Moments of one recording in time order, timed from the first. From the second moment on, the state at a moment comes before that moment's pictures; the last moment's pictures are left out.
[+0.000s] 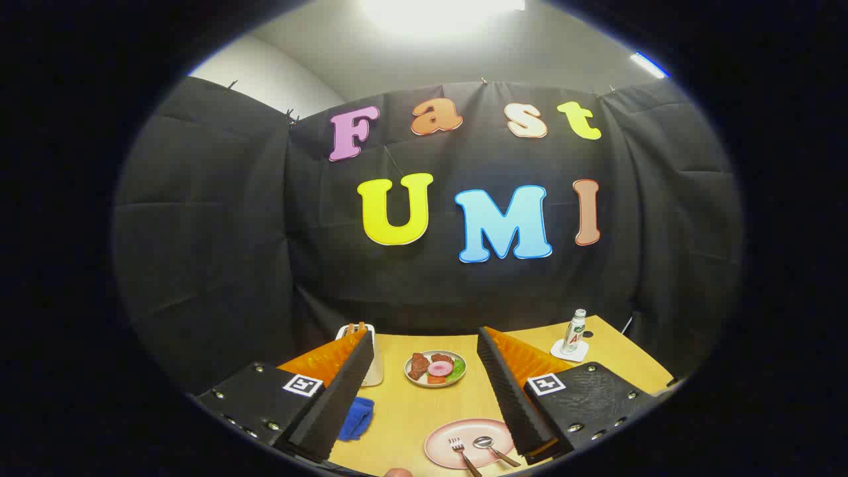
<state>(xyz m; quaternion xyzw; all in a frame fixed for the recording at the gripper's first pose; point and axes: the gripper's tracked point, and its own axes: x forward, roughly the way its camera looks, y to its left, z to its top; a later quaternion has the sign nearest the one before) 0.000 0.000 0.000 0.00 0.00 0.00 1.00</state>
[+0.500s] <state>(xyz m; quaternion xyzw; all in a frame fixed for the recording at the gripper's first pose) 0.018 0.004 0.018 -0.04 -0.01 0.00 1.00</state>
